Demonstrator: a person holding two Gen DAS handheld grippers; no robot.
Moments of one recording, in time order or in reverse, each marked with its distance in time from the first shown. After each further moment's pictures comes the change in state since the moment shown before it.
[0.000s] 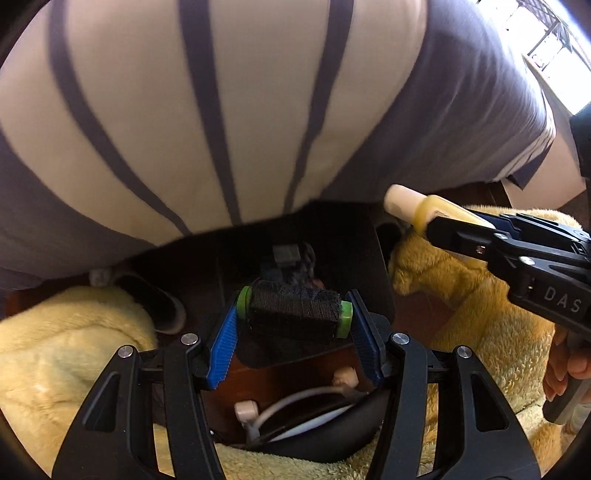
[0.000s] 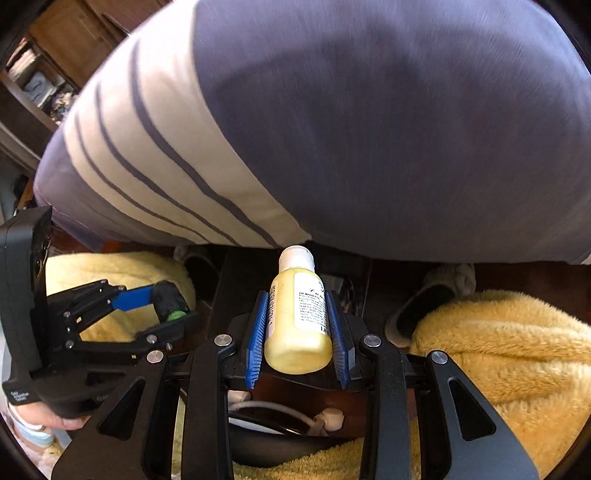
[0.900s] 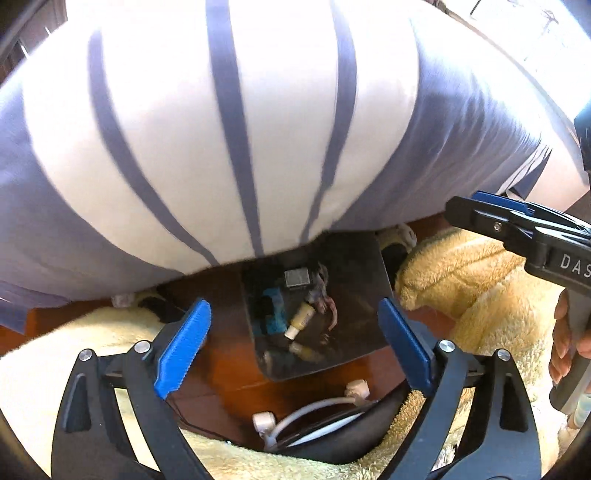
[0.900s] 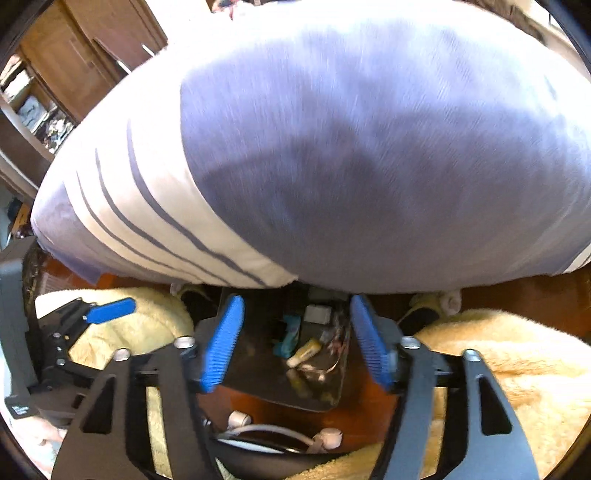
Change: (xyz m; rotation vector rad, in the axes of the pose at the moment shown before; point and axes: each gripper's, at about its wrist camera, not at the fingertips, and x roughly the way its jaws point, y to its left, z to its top) left arm -0.052 -0.001 0.003 0.025 -0.116 0.072; right arm -0.042 -0.008 0.023 0.036 -0.141 -0.044
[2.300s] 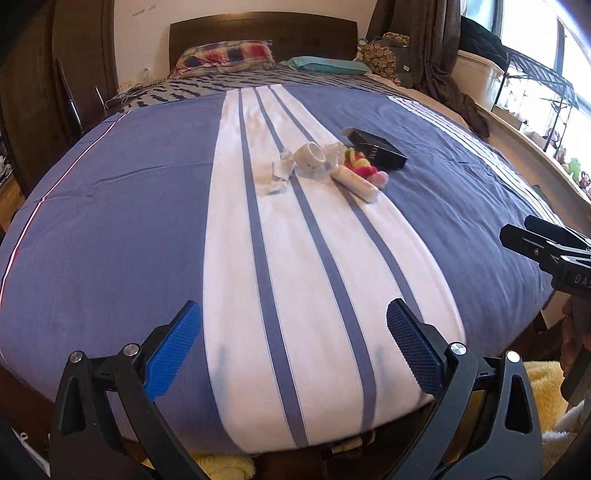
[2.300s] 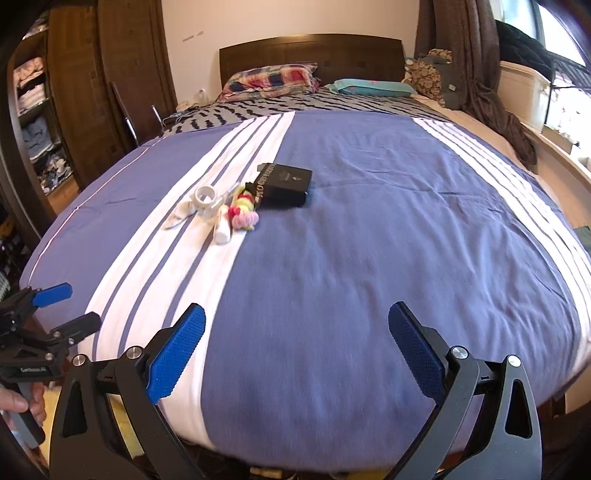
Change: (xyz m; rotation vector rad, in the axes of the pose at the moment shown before) left arm -0.103 0.068 0.161 -0.051 -0.346 0.140; right arm -0.069 0.023 0.173 -0.120 -0.328 -0.094
